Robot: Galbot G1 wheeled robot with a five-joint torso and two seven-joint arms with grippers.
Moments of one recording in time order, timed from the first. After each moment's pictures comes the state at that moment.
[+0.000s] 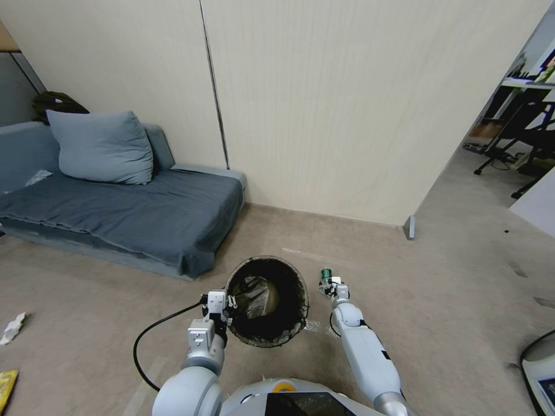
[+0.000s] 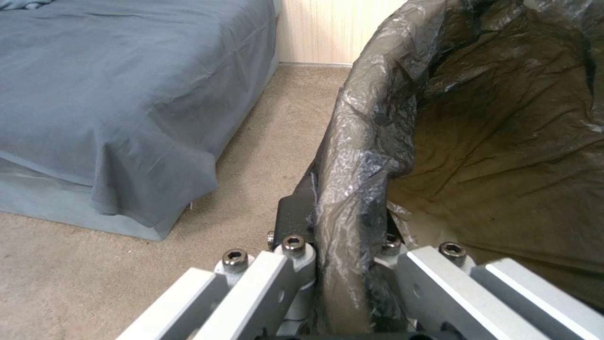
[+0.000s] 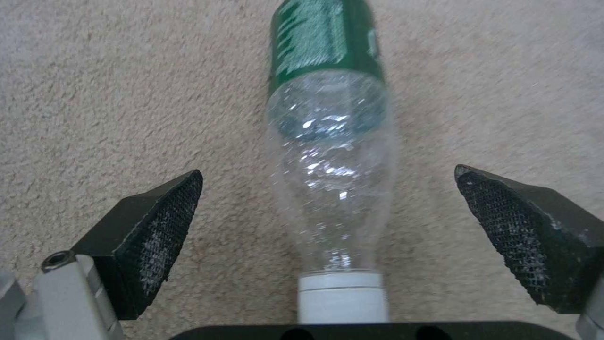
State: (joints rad) left arm 1.78 -1.46 -0.29 -2.46 0.03 0.54 -0.24; right arm -0.95 1.48 0.45 1.00 0.09 -0.19 0.09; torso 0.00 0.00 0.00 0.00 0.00
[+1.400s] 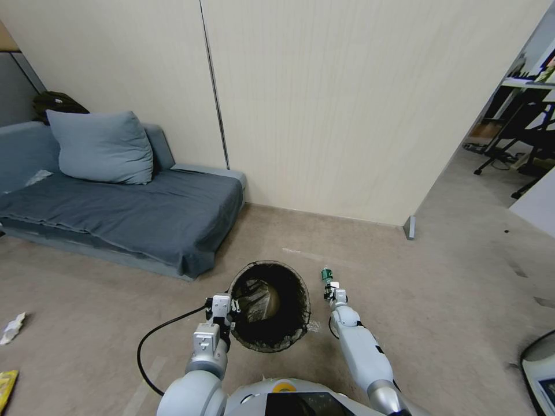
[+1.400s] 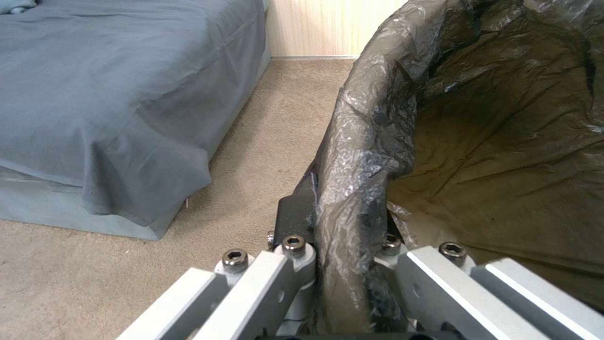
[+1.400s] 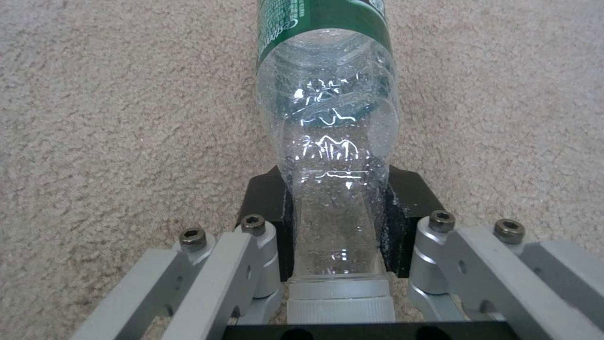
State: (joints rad) left arm 1.79 -1.43 -0.26 -2.45 0.06 0.53 -0.24; right arm -0.93 1.48 0.47 0.93 0.06 -0.12 0.07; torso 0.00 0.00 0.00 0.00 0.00
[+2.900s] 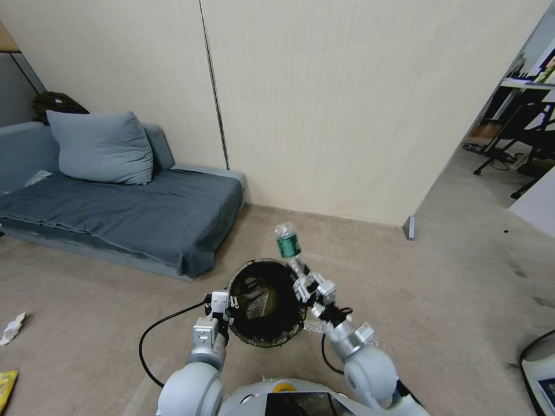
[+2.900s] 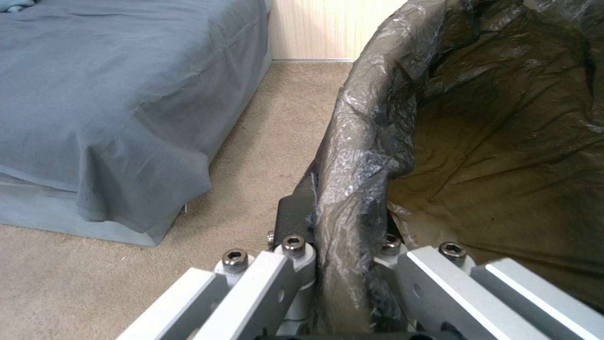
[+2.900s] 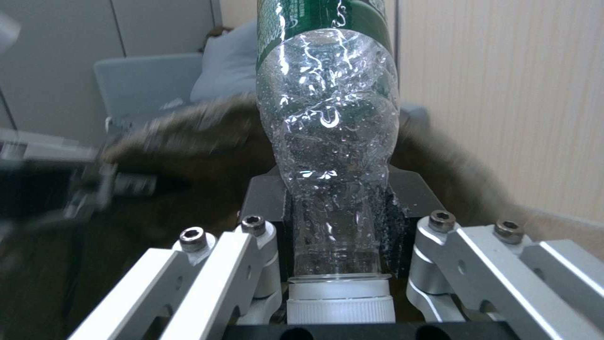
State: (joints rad) left arm 1.73 -1.43 -0.29 -2.40 0.01 0.53 -0.23; right arm -1.66 1.30 0.19 2.09 0.12 0.20 -0.23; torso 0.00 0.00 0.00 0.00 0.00
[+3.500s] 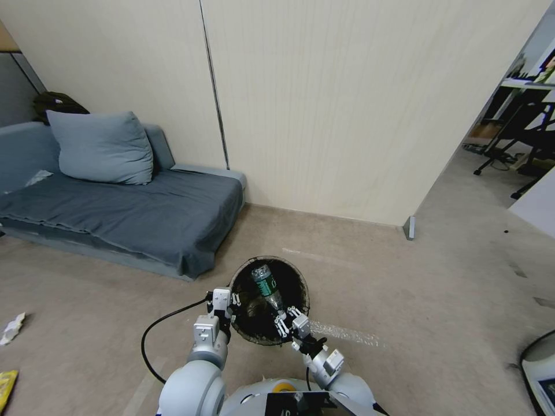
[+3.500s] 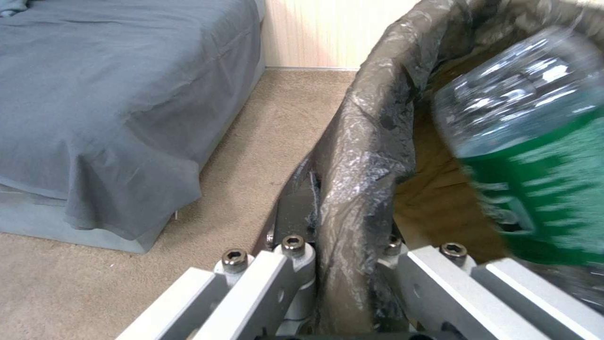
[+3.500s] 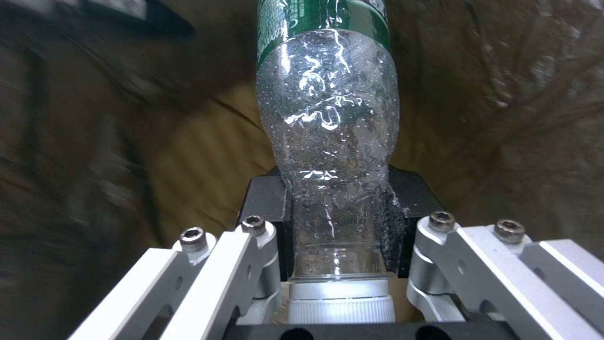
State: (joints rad) left arm 1.73 -1.44 -0.27 -2.43 0.02 0.54 -0.22; right arm -1.61 1.34 0.15 1.91 0.07 0.23 -0.23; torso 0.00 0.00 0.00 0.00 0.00
